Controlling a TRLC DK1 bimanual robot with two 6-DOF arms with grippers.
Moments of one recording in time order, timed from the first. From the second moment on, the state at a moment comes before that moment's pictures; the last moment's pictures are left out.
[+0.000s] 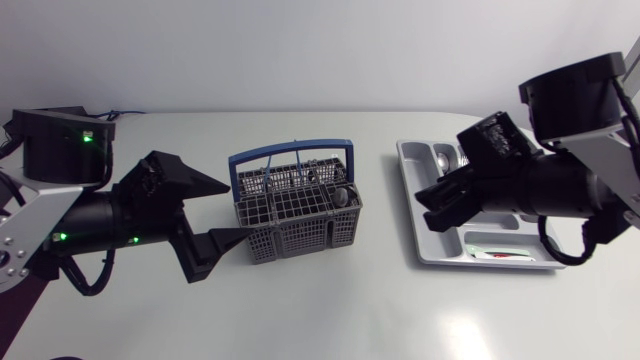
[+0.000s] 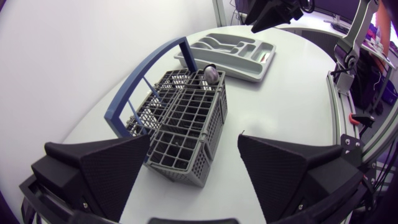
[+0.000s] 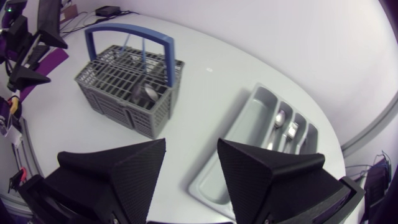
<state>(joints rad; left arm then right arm) -0.38 1.08 0.65 -0.20 0.36 0.54 0.39 1.13 0.83 -0.45 -0.05 -0.20</state>
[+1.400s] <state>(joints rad) -0.55 1.36 0.80 -0.11 0.27 0.46 0.50 1.61 1.07 -0.32 -0.35 -0.05</state>
